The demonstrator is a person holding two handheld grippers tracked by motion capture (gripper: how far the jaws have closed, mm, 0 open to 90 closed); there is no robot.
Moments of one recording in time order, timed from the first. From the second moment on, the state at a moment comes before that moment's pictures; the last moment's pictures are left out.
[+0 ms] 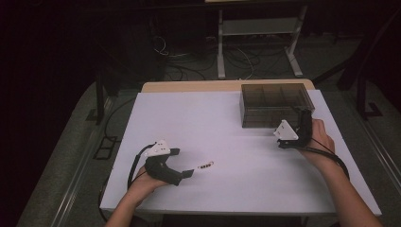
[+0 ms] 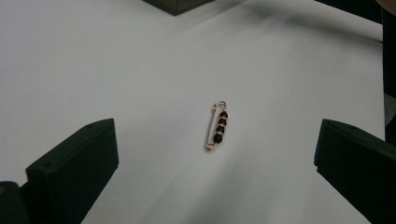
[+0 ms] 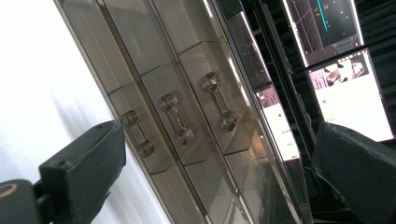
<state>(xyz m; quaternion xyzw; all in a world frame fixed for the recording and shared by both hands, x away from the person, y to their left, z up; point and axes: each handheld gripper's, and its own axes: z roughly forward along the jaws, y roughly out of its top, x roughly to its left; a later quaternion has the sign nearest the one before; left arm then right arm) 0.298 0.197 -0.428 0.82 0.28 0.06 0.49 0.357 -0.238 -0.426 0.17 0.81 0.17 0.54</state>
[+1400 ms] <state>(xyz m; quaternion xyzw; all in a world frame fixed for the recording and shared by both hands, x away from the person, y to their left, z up) 0.299 0.197 -0.428 0.82 0.28 0.06 0.49 0.356 -0.228 -0.430 0.13 0.79 0.11 0.59</state>
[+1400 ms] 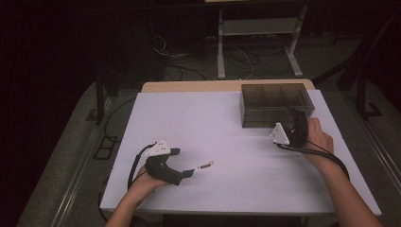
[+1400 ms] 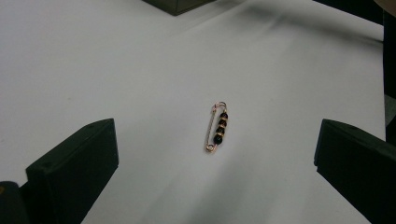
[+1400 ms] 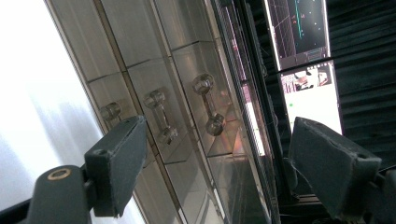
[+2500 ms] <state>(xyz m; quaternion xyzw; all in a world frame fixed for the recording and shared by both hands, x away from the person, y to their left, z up) 0.299 0.195 -0.429 0.82 0.28 0.06 0.49 0.366 -0.225 -0.431 0.10 0.79 0.08 0.60</state>
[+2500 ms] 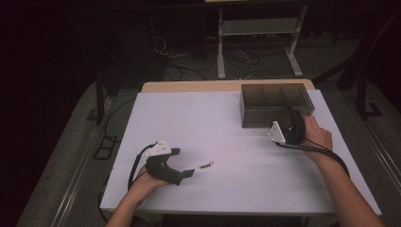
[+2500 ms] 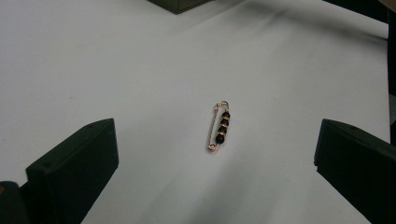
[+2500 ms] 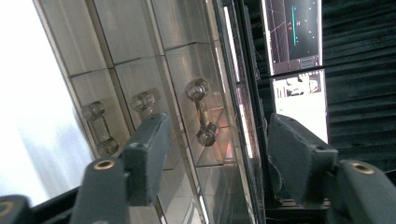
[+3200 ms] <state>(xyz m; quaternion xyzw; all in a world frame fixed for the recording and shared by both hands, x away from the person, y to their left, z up) 0.299 0.195 -0.429 0.83 0.28 0.06 0.49 0.365 -0.226 -0.433 0.10 0.79 0.07 0.60</state>
